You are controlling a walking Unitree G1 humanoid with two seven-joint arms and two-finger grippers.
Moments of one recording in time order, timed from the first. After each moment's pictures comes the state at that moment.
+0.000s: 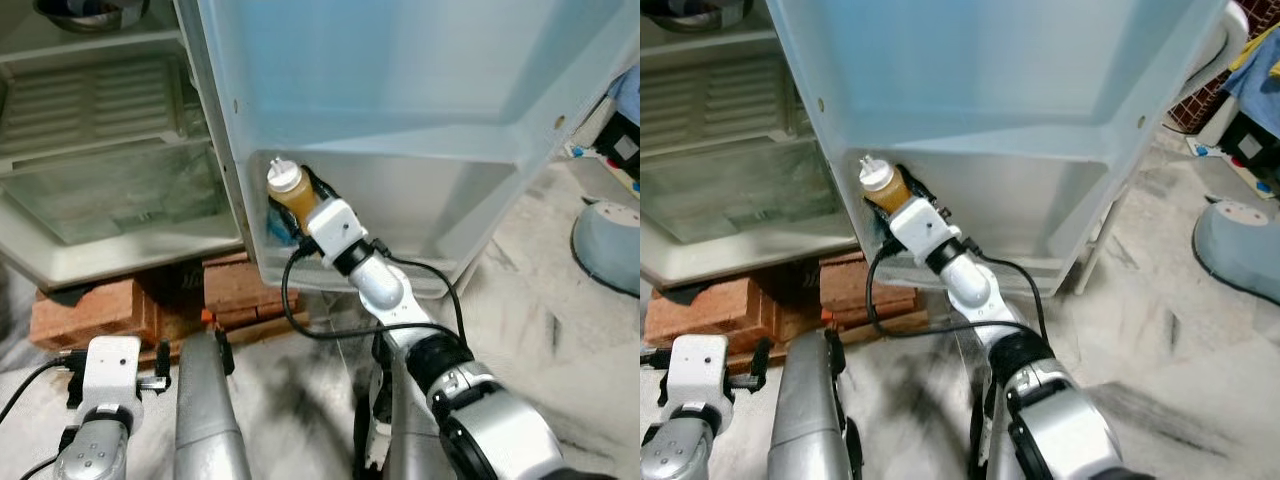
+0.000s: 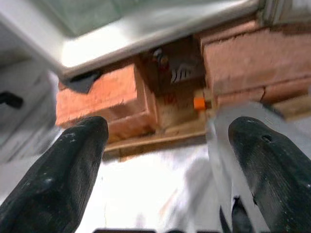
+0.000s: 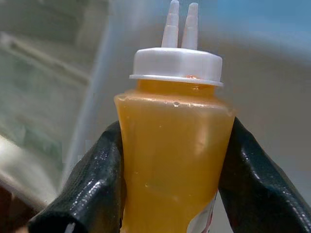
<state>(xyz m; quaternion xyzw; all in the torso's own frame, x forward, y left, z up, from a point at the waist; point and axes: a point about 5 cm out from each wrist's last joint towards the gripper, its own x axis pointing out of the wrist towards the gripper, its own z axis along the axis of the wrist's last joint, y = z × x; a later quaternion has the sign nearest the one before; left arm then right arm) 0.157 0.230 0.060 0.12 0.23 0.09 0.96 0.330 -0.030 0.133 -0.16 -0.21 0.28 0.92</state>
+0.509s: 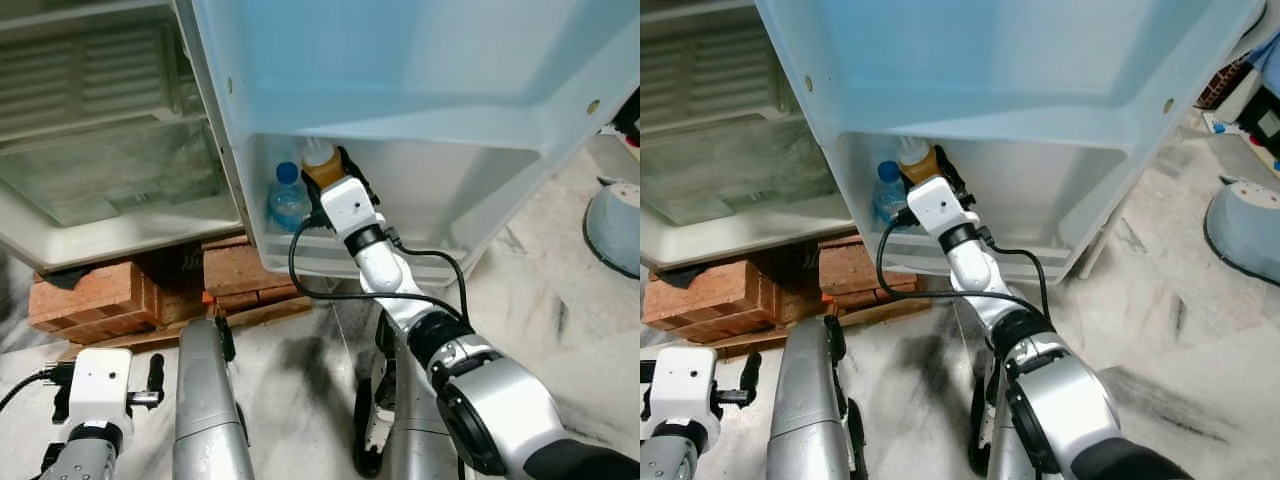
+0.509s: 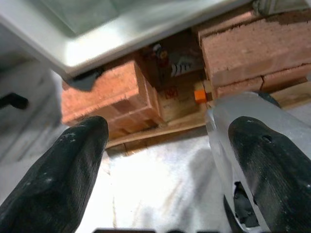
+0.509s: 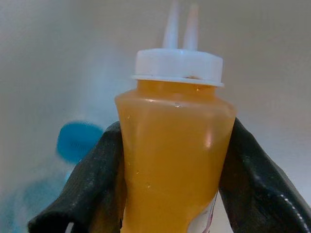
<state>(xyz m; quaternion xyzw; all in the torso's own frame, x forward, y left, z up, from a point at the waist) 0.143 0.230 0.084 0.14 0.21 0.09 0.96 0.355 -0.037 0.158 -0.17 -0.23 0.15 0.94</state>
